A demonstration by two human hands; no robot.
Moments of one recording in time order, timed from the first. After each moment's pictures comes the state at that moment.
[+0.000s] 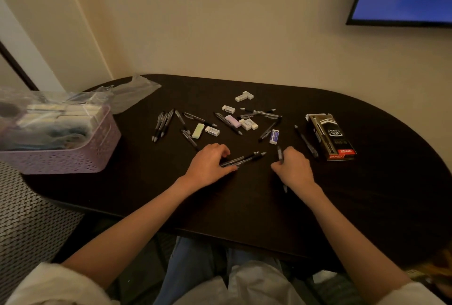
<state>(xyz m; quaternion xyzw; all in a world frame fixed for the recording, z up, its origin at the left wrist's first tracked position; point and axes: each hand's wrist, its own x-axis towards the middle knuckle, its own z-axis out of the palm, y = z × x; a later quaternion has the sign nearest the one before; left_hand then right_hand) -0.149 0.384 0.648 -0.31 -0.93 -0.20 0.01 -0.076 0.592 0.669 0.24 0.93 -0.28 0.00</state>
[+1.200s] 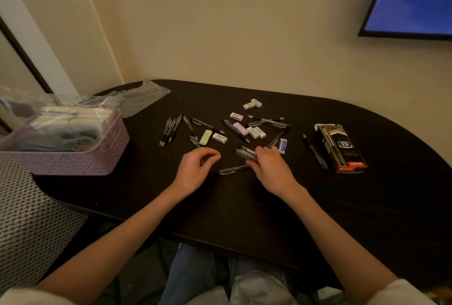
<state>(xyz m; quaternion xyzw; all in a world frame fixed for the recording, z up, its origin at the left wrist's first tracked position) -0.142 0.348 0.659 -0.20 -0.88 -0.42 0.05 -0.101 0.551 0.673 -0.02 0.99 -0.16 -0.07</state>
